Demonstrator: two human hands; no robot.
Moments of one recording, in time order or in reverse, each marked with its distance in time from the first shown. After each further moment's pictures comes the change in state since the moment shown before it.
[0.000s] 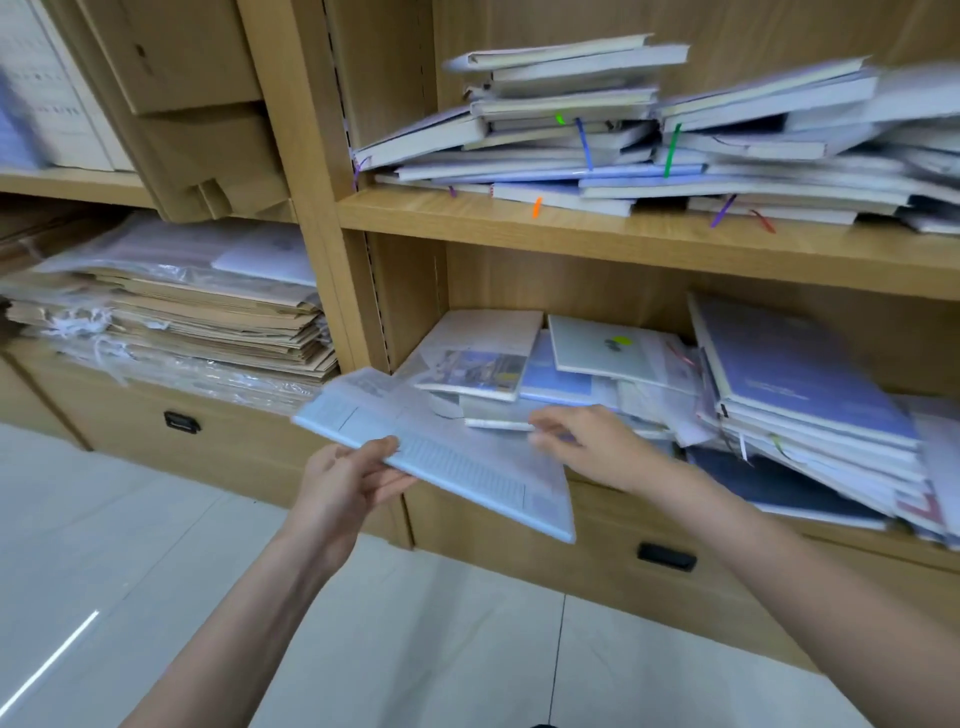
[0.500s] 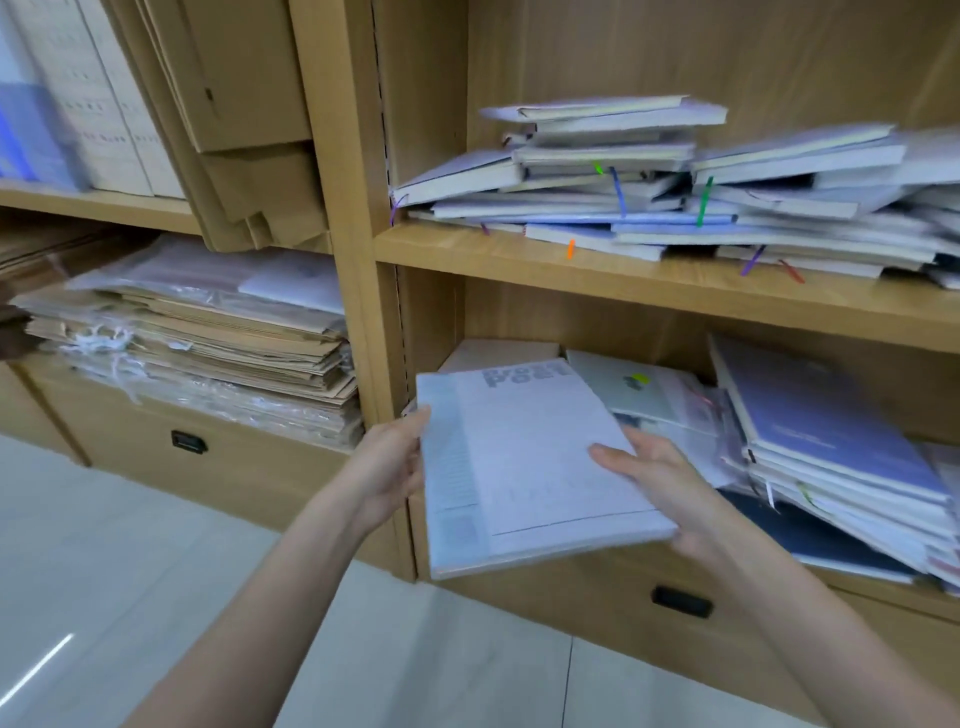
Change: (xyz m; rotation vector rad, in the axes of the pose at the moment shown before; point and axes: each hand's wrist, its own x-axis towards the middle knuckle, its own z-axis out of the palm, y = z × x) left_hand 0.048 0.023 0.013 0.091 -0.169 -0.125; right_hand -0.026 -0.019 -0.015 1.129 0.139 0.290
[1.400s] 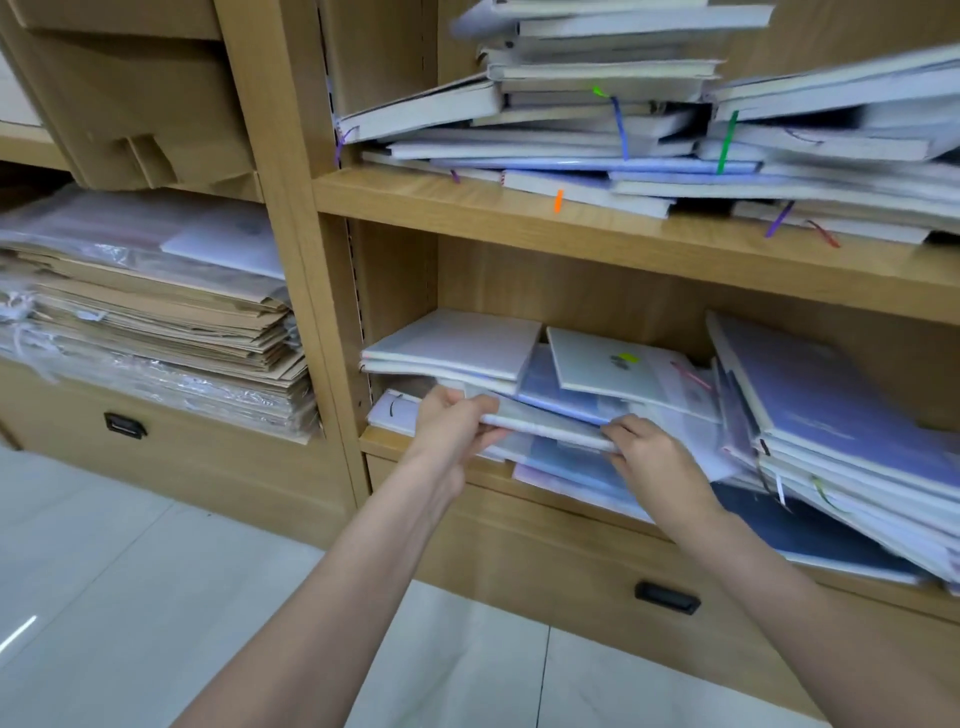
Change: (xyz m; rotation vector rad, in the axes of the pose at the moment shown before) left_hand 0.055 -0.021 0.082 -0.100 0.156 0.015; right_hand 0.071 0.057 -0.056 -1.525 0.219 -0.500
